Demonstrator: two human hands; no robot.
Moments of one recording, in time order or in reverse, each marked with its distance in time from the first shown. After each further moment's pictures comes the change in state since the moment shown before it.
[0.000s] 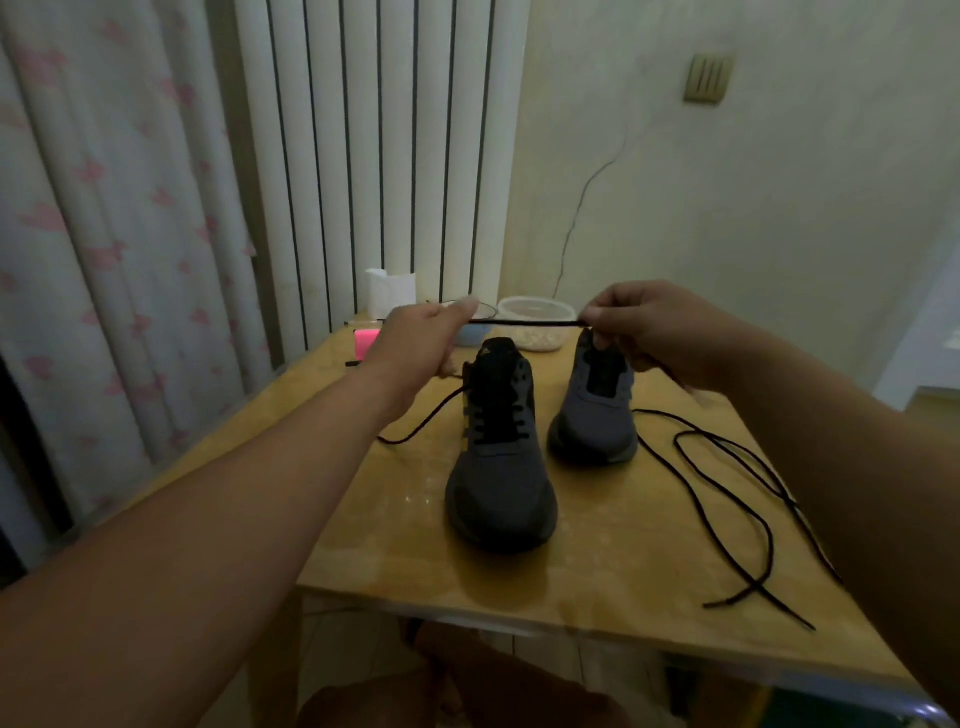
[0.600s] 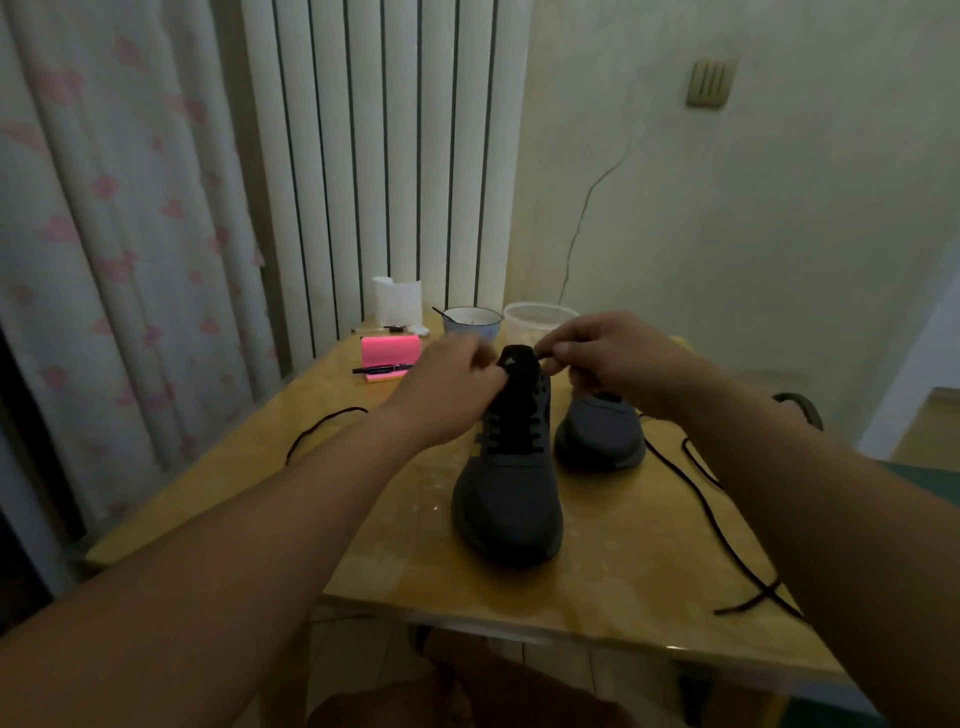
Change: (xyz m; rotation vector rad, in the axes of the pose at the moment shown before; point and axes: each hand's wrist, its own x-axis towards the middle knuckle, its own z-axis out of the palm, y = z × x) left_hand -0.024 -0.001 0.017 0.469 -0.108 0.150; right_hand 0.002 0.002 0.043 0.067 -0.046 -0.063
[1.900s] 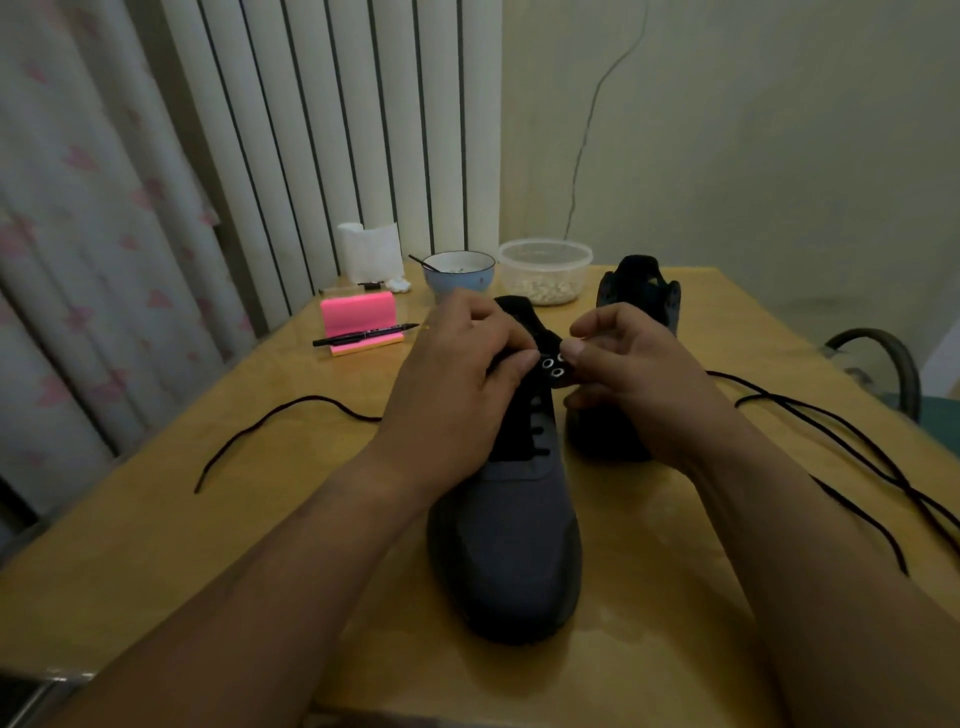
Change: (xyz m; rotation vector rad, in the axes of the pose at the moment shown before) left_hand 0.023 -0.039 0.061 0.172 0.194 0.335; right_hand 0.021 0.089 0.032 0.371 0.190 0.048
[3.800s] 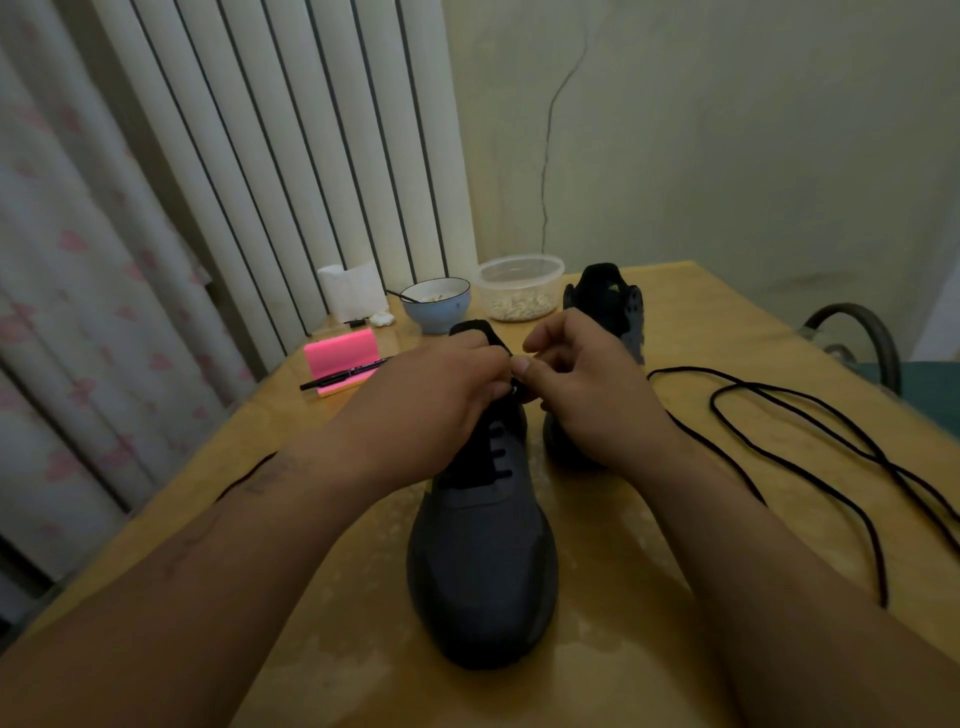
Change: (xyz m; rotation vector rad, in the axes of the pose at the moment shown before) left_hand 0.034 0.020 -0.022 0.327 -0.448 0.184; right_hand 0.006 0.015 0.006 -0.232 0.133 -0.248
